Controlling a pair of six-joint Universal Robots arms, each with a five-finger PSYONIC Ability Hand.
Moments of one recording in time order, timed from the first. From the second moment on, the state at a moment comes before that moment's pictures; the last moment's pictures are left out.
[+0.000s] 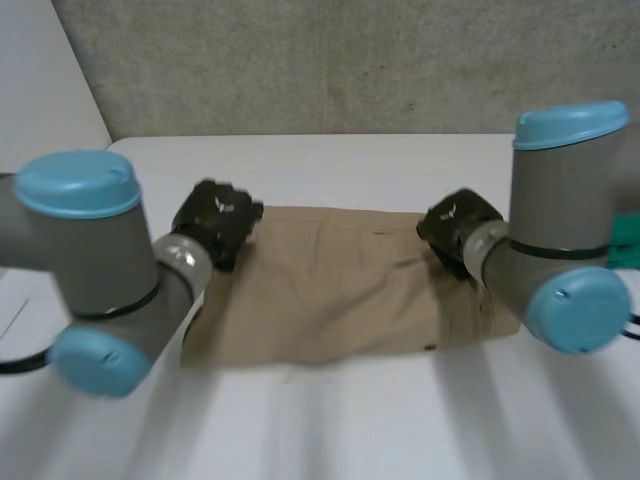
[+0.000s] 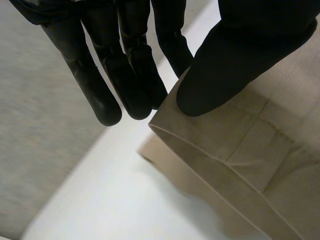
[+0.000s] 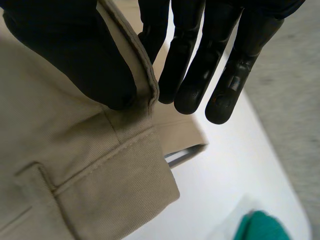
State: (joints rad) left arm 4.20 -2.04 -1.39 3.22 -1.61 3.69; right arm 2.06 -0.96 1.09 0.32 1.62 2.40; left_hand 1.13 1.19 1.19 1.20 1.01; right_hand 0.98 1.16 1.17 1.19 0.99
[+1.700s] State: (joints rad) left arm 4.24 -2.20 -1.42 3.43 -1.60 3.54; right arm 1.84 -0.89 1.35 -0.04 1.40 2.68; left_hand 0.20 0.20 0.21 0.20 0.04; right_hand 0.40 0.44 0.46 0.46 0.27
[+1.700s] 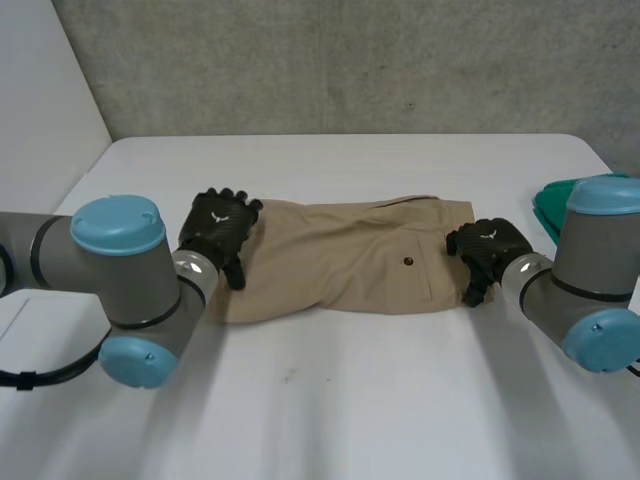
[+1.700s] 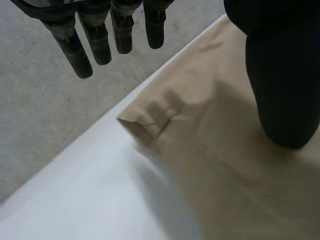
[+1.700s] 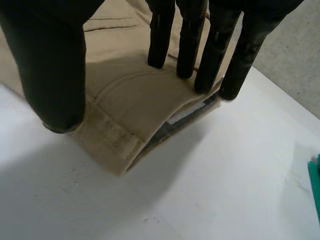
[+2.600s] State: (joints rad) left arm 4.21 -1.93 -1.55 3.49 -1.61 3.54; right arm 1.98 -1.10 1.24 0.05 1.48 2.20; left_hand 0.19 0.20 0.21 0.20 0.04; right_hand 0.96 1.17 1.19 1.19 0.97
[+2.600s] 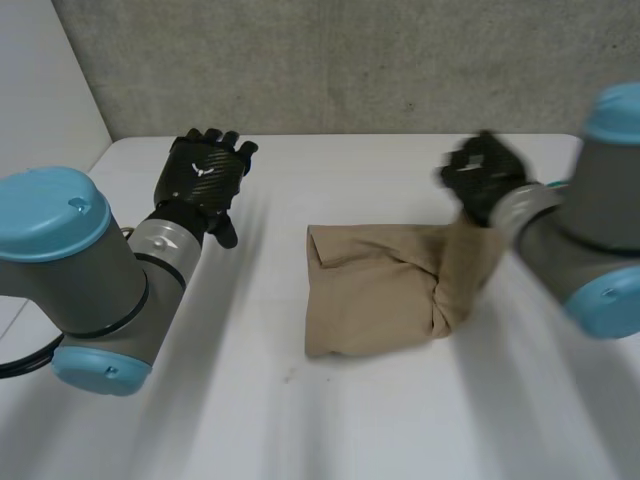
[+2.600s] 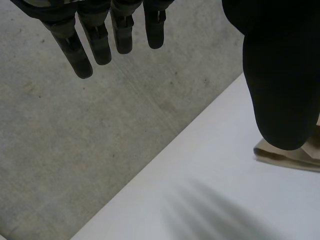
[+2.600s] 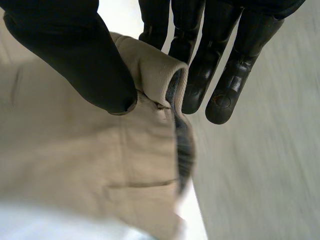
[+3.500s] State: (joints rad) left arm 3.98 -2.32 -1.12 3.26 -1.58 3.38; right arm 1.96 -0.88 1.02 0.30 1.24 2.93; left_hand 0.23 0.23 0.23 0.23 0.06; right_hand 0.20 0.21 0.20 0.23 0.05
